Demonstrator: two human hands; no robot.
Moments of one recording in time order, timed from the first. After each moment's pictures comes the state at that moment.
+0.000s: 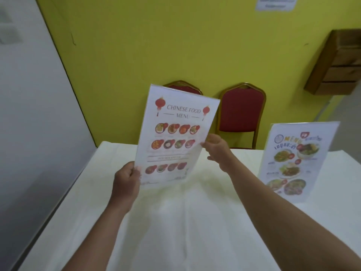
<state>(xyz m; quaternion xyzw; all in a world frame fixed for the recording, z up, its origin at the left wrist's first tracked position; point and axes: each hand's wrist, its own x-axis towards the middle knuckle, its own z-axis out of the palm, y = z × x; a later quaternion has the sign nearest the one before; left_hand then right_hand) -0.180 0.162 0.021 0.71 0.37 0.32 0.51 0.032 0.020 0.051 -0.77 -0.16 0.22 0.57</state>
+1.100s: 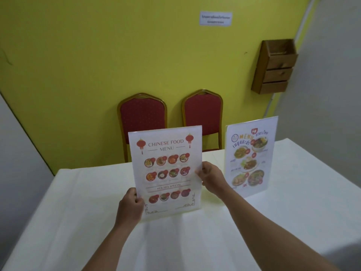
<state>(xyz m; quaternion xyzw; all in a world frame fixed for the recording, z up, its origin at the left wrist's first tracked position) -0.120 0.138 -0.040 0.84 0.32 0.13 0.42 0.027 -0.062 0.005 -0.85 -0.15 0.12 0.49</state>
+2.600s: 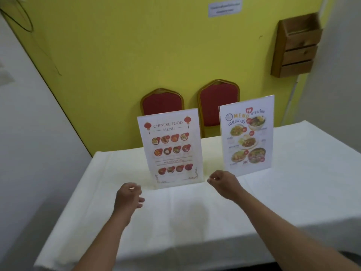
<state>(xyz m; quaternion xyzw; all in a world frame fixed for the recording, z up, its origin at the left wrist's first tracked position) -0.221 0.079 0.000 0.69 0.45 0.19 0.54 -0.055 -0.155 -0.007 -0.90 -0.18 0.18 0.36</state>
